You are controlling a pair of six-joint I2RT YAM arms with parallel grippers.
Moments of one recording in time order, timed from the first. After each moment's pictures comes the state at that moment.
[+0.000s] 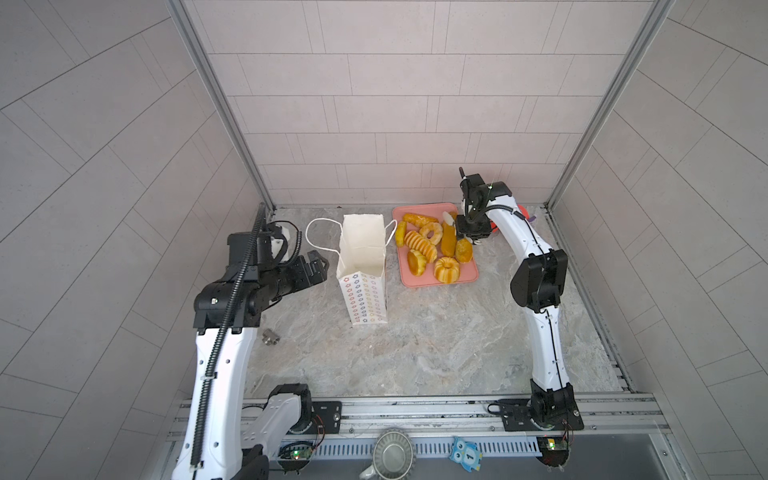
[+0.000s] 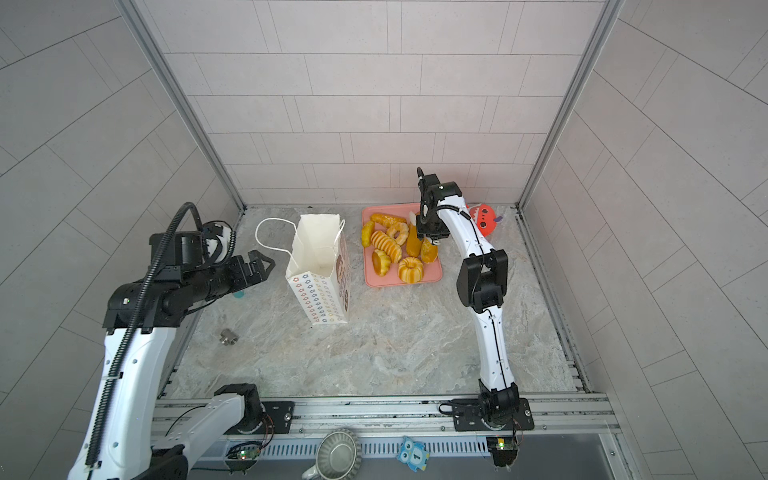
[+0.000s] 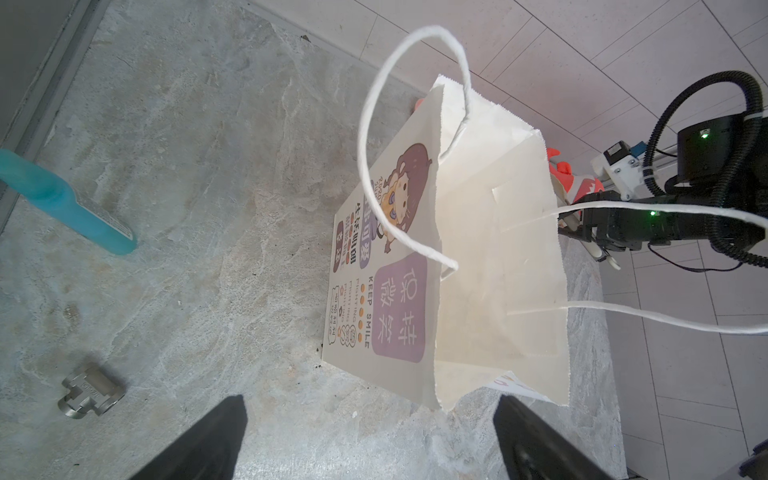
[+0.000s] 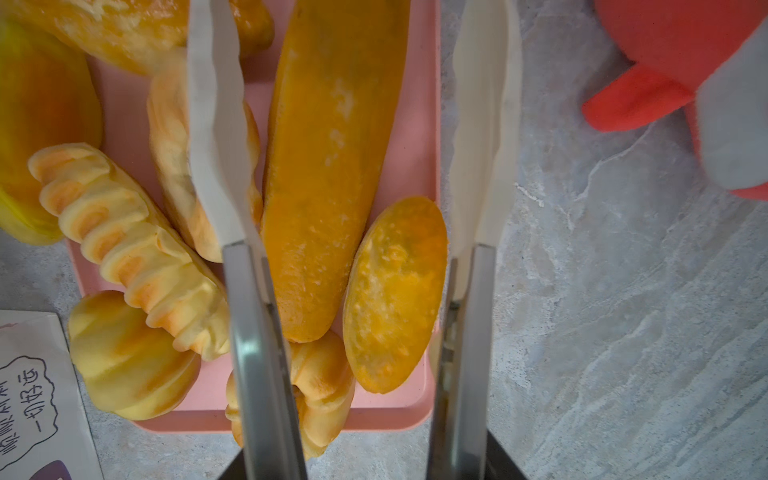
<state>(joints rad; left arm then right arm) 0.03 0.97 1.37 -1.17 0.29 -0.36 0.21 2.31 2.37 -1.35 0.01 0.23</state>
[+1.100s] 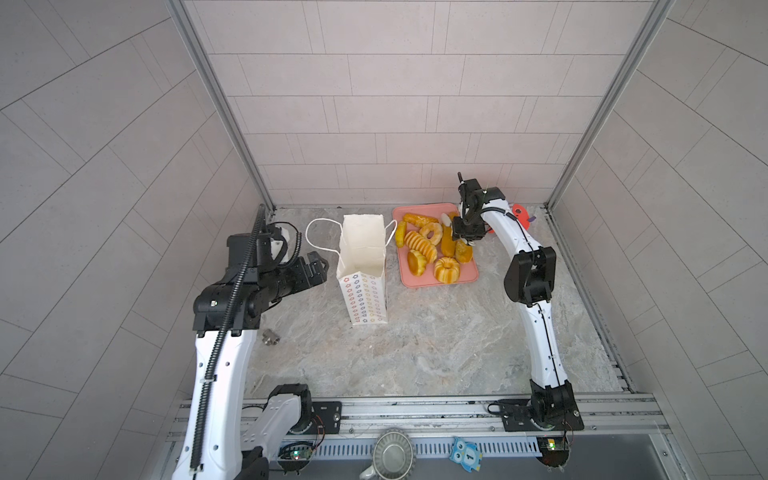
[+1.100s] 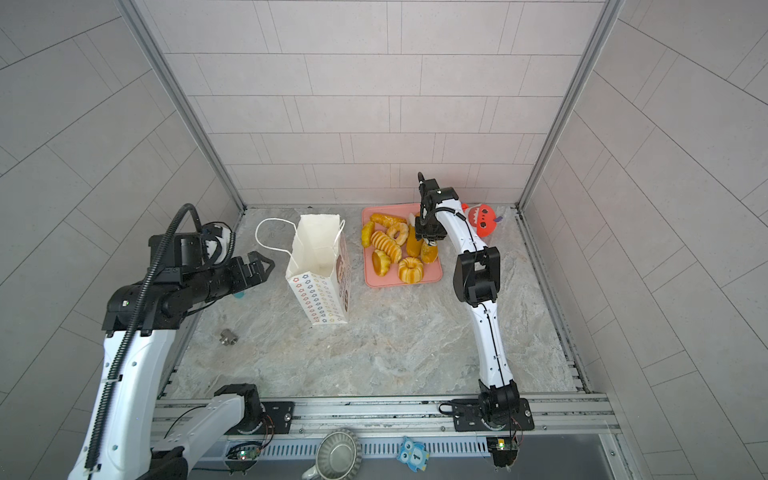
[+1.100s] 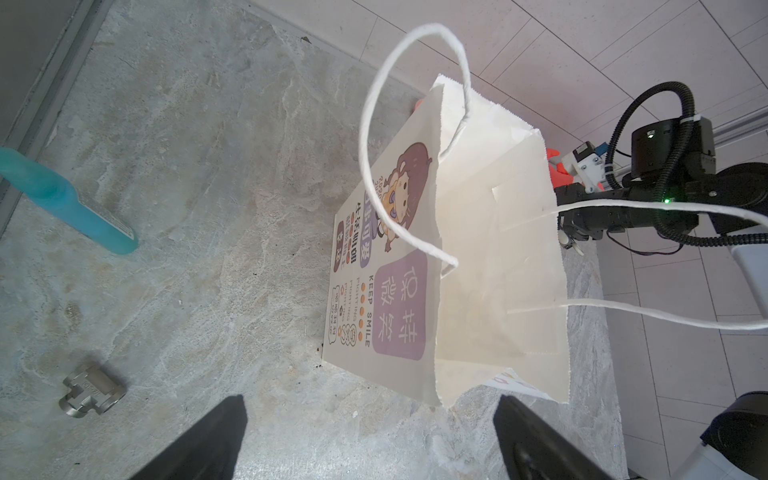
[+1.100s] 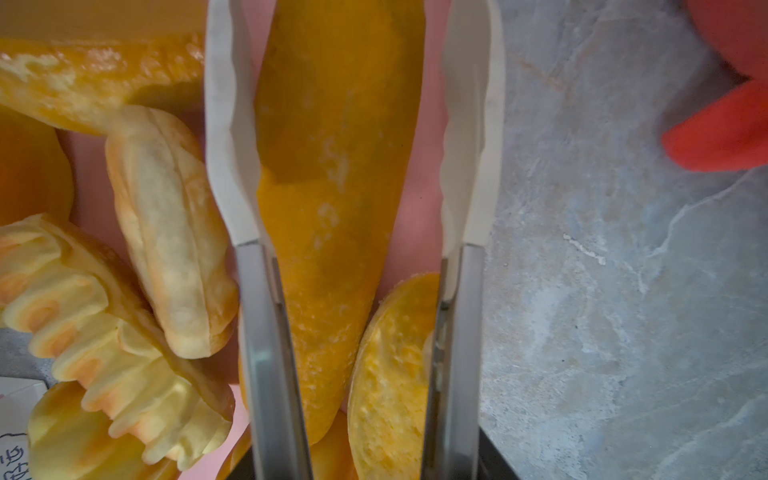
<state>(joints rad) 0.03 0.96 1.36 -1.17 0.29 -0.36 0.18 2.46 2.44 -1.27 -0.05 0.26</state>
